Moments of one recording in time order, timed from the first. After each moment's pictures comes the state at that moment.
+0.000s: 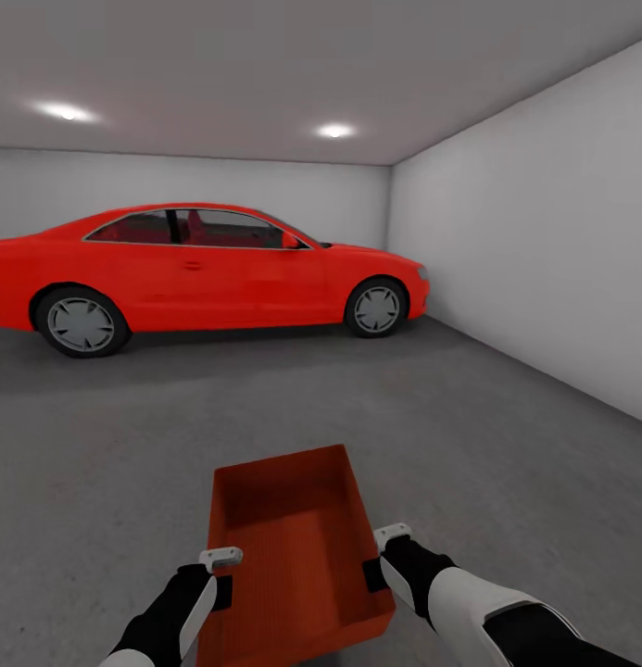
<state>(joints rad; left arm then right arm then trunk) -0.48 -0.07 0.04 -0.58 0.10 0.56 0.24 -0.79 0.17 0.18 -0.05 0.00 0.38 -0.08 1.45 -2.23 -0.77</state>
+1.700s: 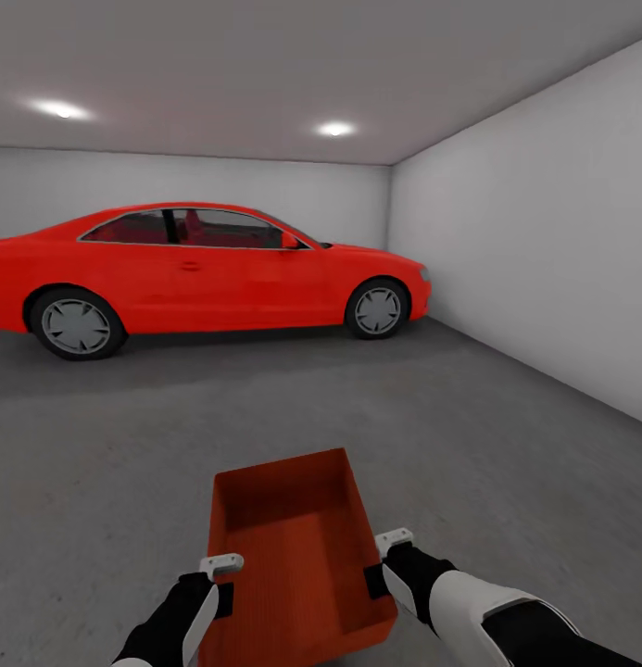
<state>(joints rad) -0.46 -0.09 0.09 -0.57 0.05 0.53 0.24 -0.80 0.17 0.20 0.01 -0.02 0.34 -0.08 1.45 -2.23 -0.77</state>
